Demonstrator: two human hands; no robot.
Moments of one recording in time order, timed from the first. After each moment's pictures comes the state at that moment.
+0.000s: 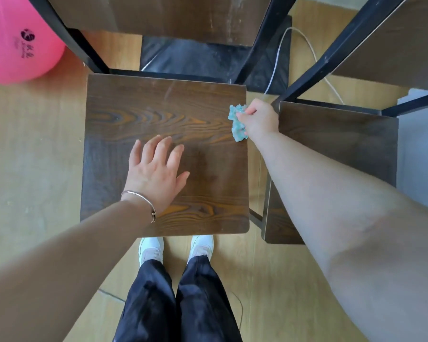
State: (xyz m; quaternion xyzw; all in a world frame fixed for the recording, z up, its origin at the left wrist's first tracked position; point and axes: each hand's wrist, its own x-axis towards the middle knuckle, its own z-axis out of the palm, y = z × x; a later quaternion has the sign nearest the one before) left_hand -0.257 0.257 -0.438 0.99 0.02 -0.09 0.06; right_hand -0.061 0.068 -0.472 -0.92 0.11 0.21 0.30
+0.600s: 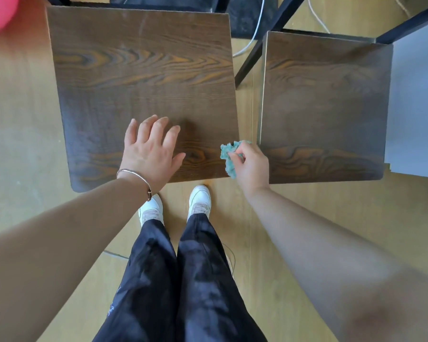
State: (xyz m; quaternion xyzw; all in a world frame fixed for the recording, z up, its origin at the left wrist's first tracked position) left_hand -0.326 0.230 -0.443 0.99 -0.04 -0.12 0.06; right_hand -0.301 -0.008 -0.479 -0.94 0.05 0.15 0.29
